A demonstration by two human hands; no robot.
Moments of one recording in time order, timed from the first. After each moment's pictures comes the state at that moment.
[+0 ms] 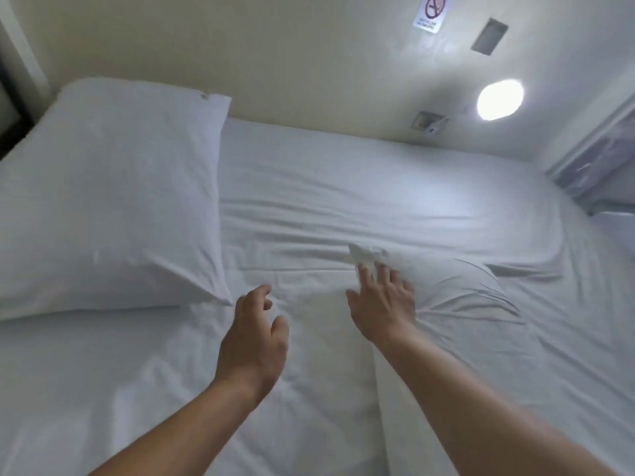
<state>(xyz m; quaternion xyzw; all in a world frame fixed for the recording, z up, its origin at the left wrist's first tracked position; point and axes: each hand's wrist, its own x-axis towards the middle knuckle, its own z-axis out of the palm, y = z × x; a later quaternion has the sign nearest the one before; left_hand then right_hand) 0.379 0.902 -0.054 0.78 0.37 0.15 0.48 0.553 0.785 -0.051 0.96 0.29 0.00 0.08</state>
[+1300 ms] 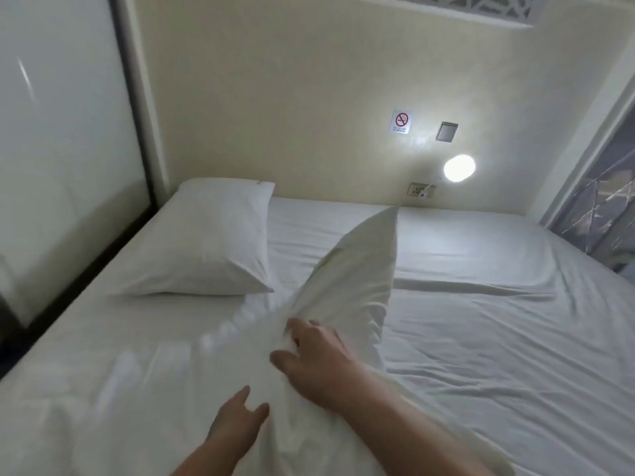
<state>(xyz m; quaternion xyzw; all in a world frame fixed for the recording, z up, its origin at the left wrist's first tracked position) 0.151 0.771 -0.085 0.71 0.48 0.02 0.52 0.257 0.669 0.071 0.86 0.43 -0.14 -0.25</state>
